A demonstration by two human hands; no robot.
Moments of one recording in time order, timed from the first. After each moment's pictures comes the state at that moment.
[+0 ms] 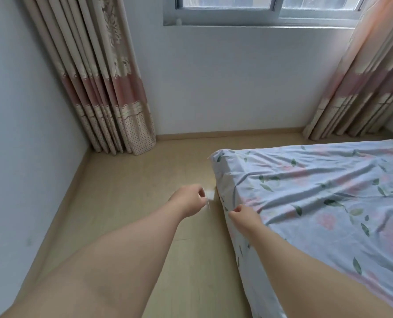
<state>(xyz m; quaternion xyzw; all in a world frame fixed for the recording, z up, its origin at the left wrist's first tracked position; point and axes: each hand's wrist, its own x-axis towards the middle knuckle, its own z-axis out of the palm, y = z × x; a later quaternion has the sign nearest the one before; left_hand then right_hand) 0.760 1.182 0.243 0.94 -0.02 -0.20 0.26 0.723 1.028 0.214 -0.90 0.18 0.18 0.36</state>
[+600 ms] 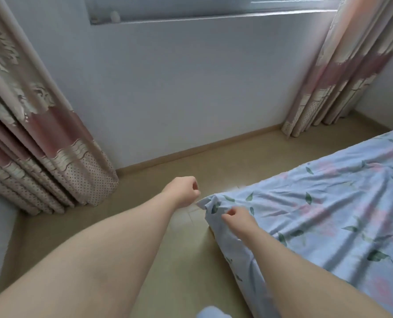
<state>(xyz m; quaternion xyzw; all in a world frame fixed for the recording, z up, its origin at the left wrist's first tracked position) 1.238 1.158 0.243 0.95 -0.17 -0.23 0.16 1.141 1.024 0.201 -0.84 0.29 0.18 0.41</state>
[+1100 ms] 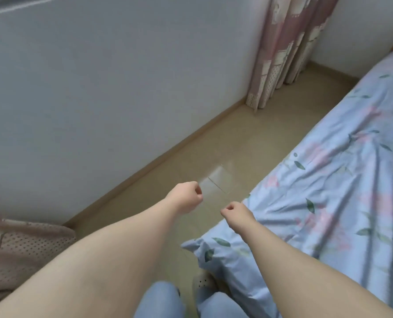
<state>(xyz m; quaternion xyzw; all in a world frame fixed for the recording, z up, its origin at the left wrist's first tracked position) 1.506 0.963 0.179 0.89 -0.29 -0.35 0.11 1.386 0.872 0.137 -0.72 0.48 0.15 0.48</state>
